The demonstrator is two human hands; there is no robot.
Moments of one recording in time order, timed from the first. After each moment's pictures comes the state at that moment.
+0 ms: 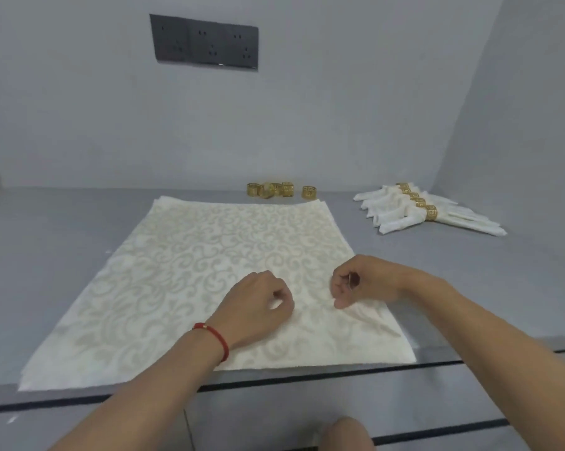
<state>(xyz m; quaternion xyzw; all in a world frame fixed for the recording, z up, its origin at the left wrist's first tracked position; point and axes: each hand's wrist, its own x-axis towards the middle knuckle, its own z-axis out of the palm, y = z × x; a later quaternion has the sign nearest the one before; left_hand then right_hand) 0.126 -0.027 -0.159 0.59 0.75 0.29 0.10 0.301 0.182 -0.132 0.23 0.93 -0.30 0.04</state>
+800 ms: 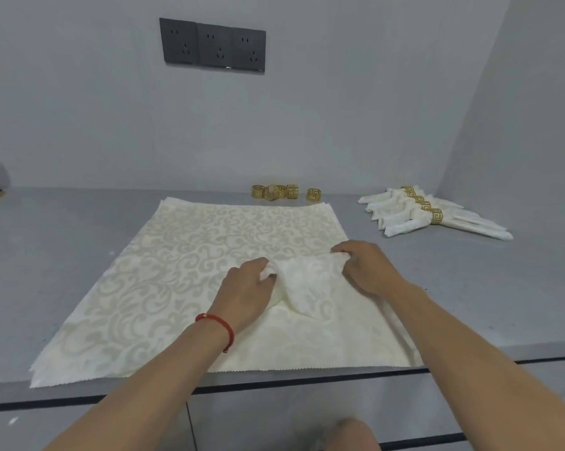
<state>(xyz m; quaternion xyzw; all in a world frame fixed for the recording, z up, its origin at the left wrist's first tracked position) 0.111 -0.025 -0.152 0.50 0.76 0.40 0.10 0.270 0.189 -0.157 0.32 0.89 -0.23 -0.23</state>
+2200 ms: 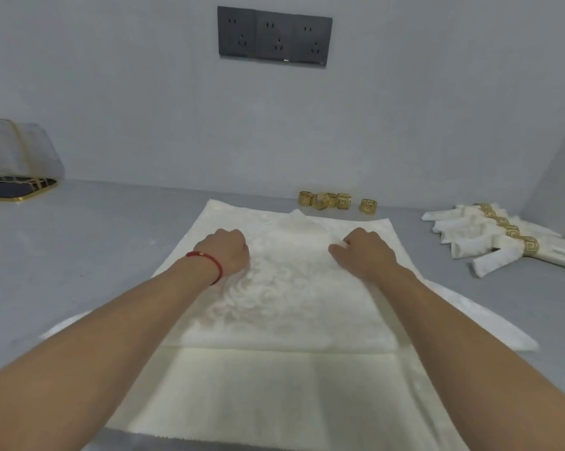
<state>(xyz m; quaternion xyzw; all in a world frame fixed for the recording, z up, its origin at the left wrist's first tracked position) -0.080 0.016 -0.148 0.41 0.91 0.12 0.00 0.121 0.205 -0.141 0.43 0.88 -0.16 -0.15</state>
